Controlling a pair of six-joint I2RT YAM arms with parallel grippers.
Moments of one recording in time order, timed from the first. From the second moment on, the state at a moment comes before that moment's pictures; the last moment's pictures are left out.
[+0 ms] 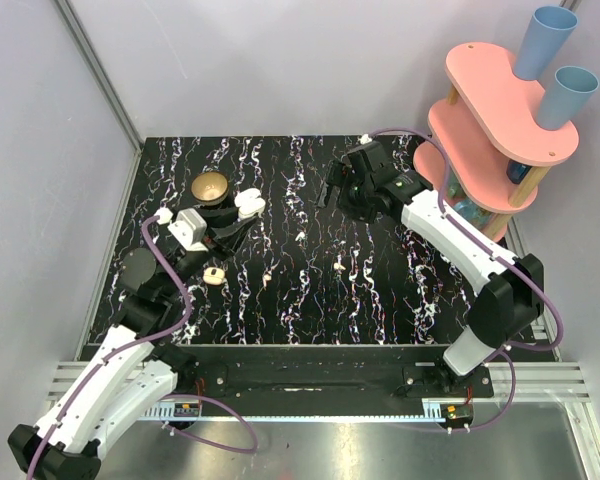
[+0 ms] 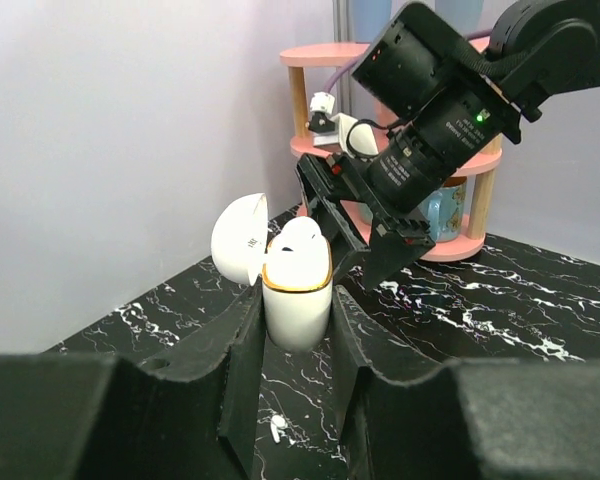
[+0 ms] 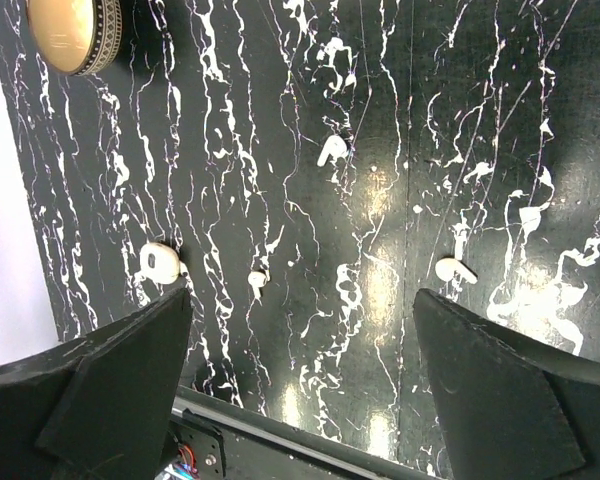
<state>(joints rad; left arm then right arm) -0.46 0.63 0.62 0.33 0.38 -0.03 0.57 1.62 1.52 -0.68 -0.01 0.78</state>
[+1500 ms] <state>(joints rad) -0.46 0.52 0.62 0.13 0.24 0.09 0.60 1.96 1.60 -0.57 -0.02 0.98</state>
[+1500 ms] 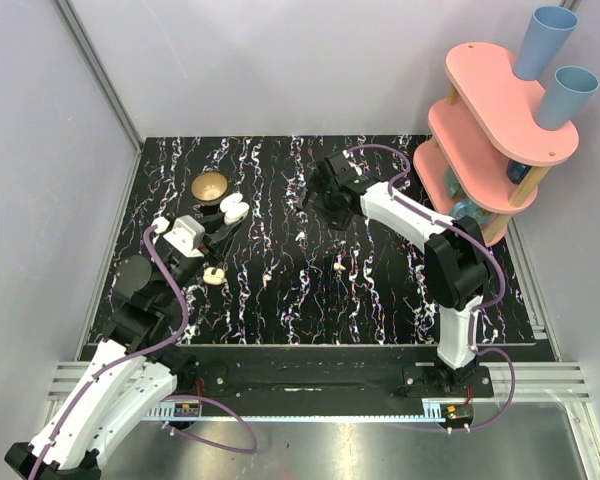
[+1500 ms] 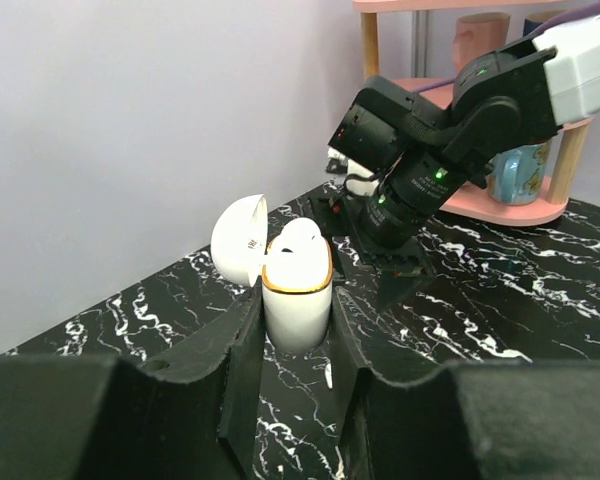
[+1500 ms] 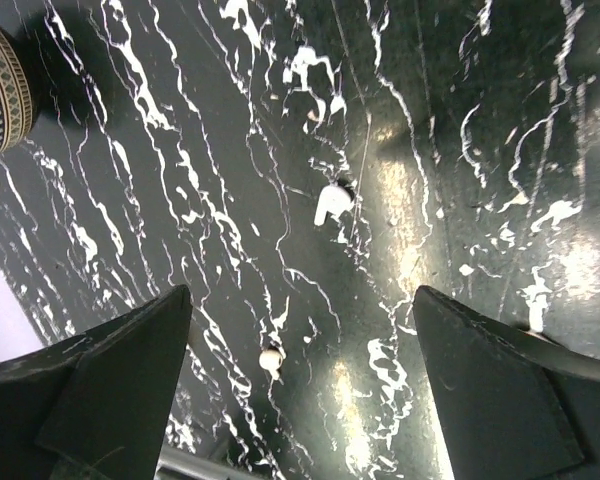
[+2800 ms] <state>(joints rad) -0.46 0.56 0.66 0.10 0.20 0.09 0.51 1.91 1.75 -0.85 0.18 1.06</state>
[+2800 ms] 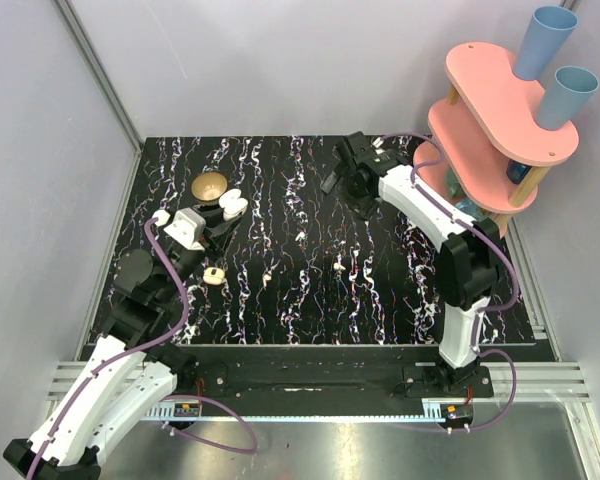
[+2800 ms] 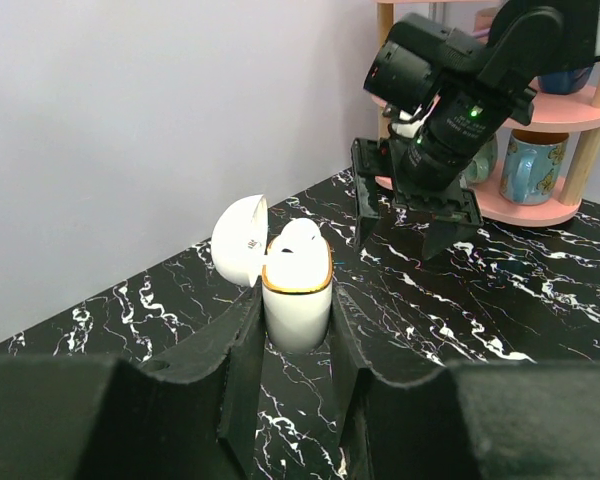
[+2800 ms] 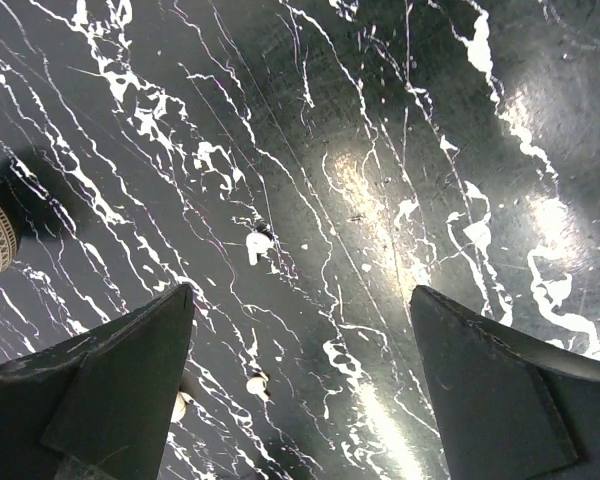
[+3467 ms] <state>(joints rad) -0.46 0.49 0.66 0.01 0.13 0.12 0.61 2.12 1.94 -0.97 0.08 1.27</state>
